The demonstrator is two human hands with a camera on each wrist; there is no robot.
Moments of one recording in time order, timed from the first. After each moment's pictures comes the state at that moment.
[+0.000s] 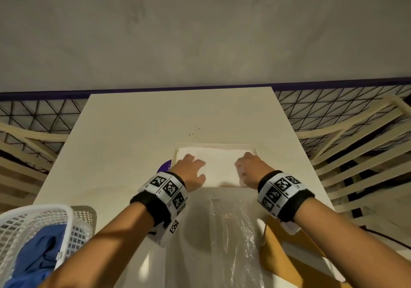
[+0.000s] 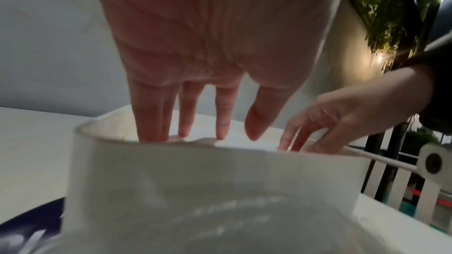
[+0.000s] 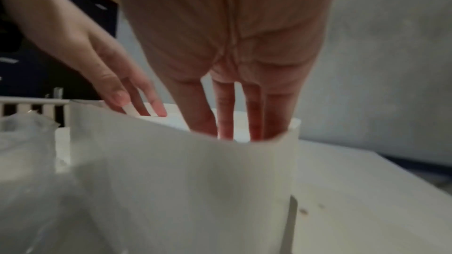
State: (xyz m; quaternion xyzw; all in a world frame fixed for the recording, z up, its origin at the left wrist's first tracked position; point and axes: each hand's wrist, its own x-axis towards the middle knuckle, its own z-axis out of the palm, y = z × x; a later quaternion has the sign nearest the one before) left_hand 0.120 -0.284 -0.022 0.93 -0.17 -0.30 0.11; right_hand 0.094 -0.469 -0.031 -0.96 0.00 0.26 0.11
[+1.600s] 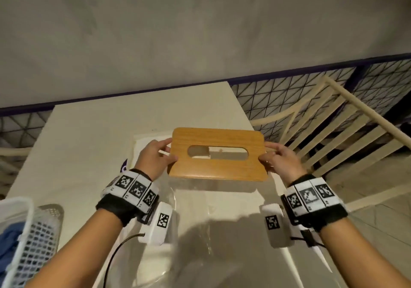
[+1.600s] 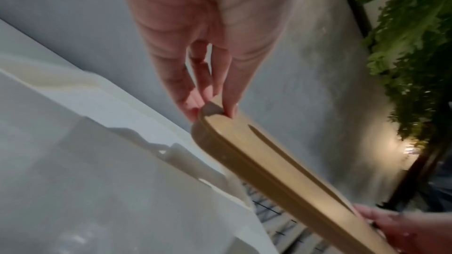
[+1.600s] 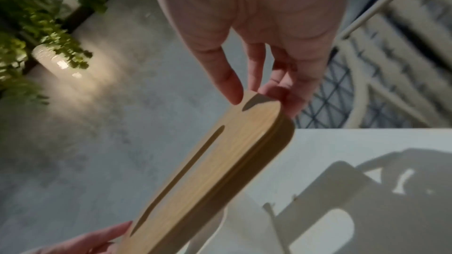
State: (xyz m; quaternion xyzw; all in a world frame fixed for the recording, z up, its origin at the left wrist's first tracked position) left_hand 0.048 -0.329 0.014 0.90 -0.06 -0.14 0.42; right_hand -0.050 -0.587 0.010 -0.72 0.34 -0.01 0.61
